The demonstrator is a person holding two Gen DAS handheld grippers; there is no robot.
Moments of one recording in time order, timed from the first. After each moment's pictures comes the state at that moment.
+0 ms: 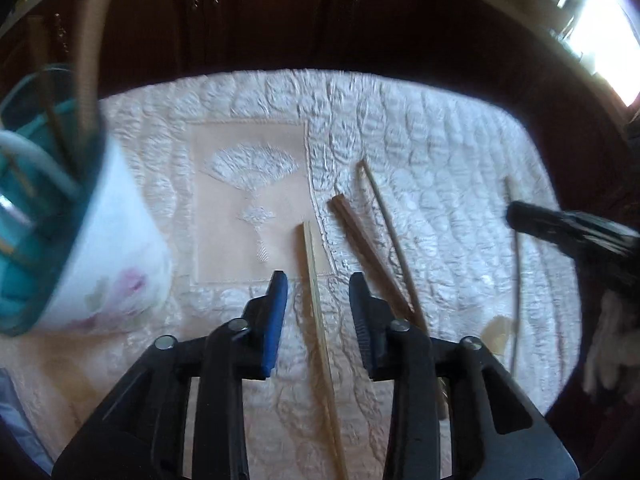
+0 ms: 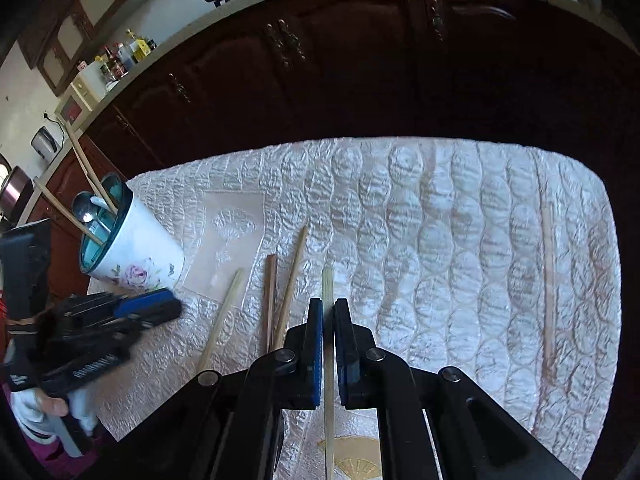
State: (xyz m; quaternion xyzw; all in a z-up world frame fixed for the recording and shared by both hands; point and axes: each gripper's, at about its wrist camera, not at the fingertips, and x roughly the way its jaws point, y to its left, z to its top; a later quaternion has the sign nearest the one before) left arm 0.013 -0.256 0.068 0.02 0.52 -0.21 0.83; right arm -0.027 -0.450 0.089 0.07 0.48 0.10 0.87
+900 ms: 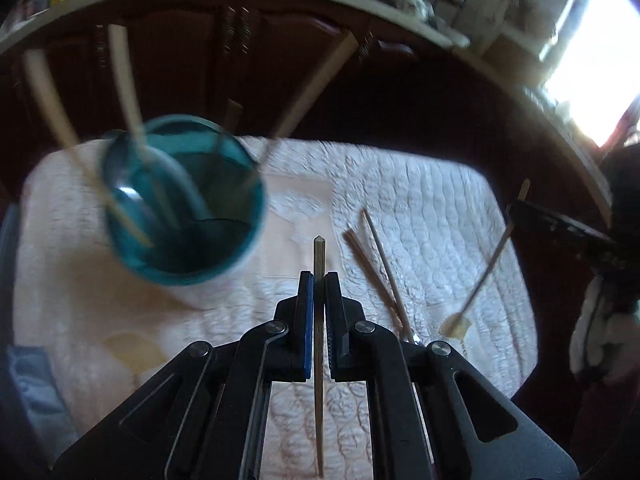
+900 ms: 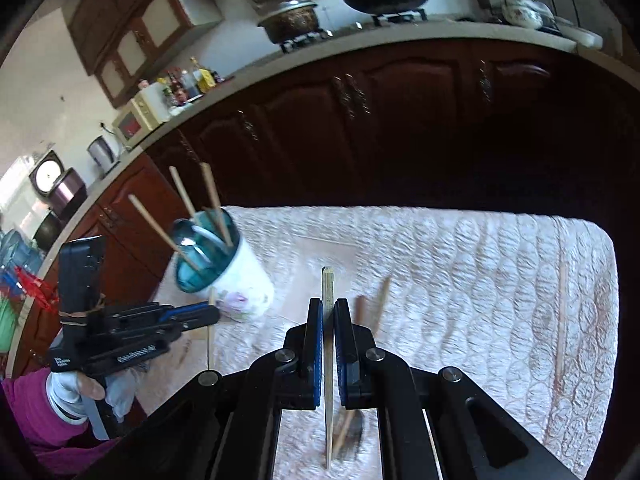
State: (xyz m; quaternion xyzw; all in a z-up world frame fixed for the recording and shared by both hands) left arm -0.038 -0.150 0.161 -0.06 0.45 -0.23 0.86; right arm -0.072 -0.409 0.173 0.08 0.40 0.18 0.90
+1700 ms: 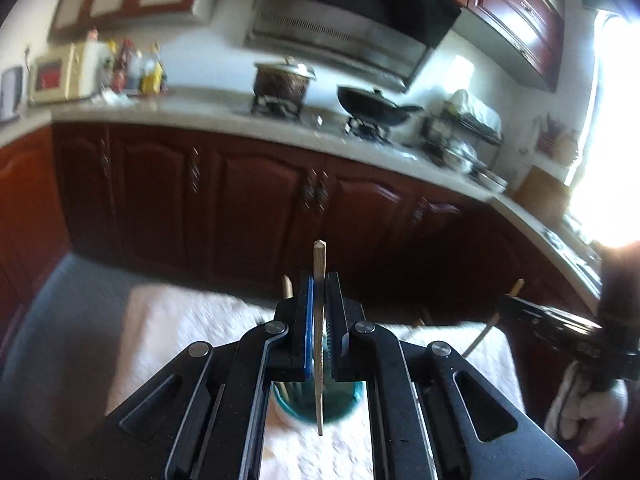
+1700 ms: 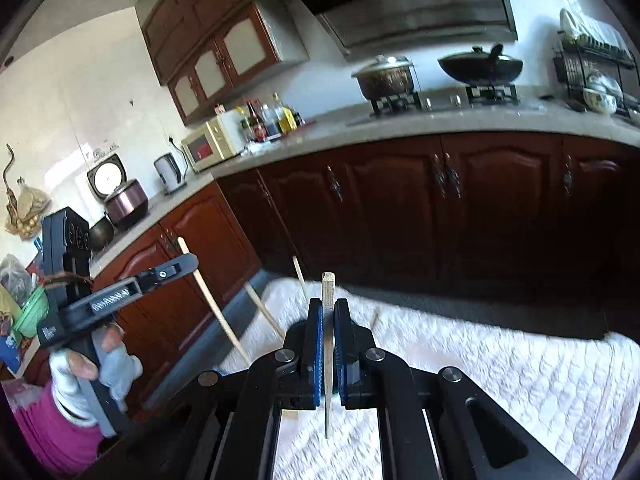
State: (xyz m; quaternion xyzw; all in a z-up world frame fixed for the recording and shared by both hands) left arm -0.035 -0.035 0.312 -0.11 0.25 -0.11 0.96; right arm -0.043 -0.295 0.280 0.05 0.30 0.28 0.91
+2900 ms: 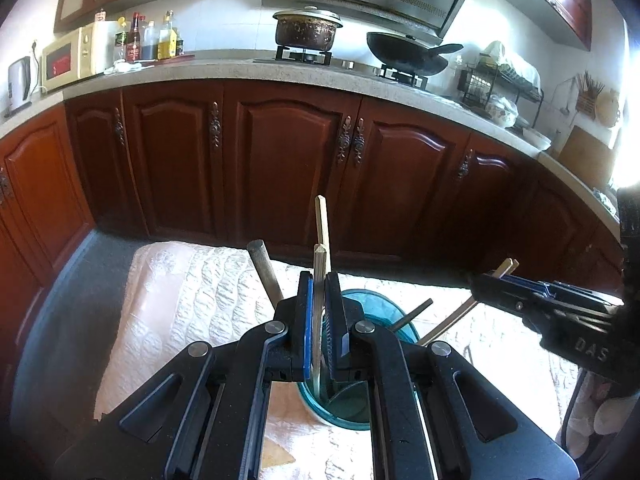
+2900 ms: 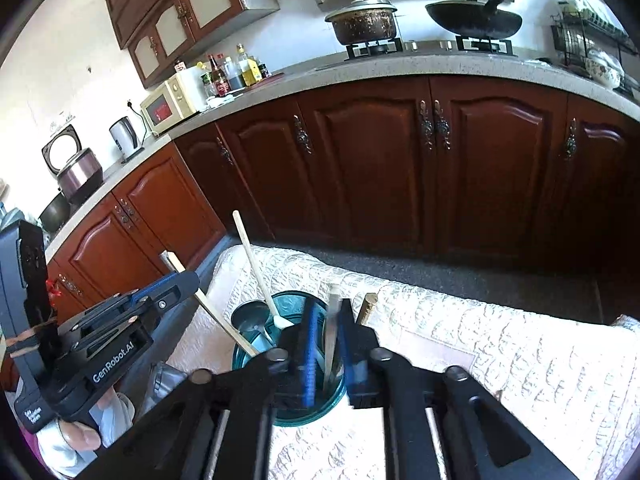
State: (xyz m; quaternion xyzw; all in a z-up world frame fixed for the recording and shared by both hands) left arm 0.010 -0.066 0.212 -0.07 0.32 -0.06 0.94; right arm 0.031 -0.252 0.190 0.03 0.37 0.23 0.90
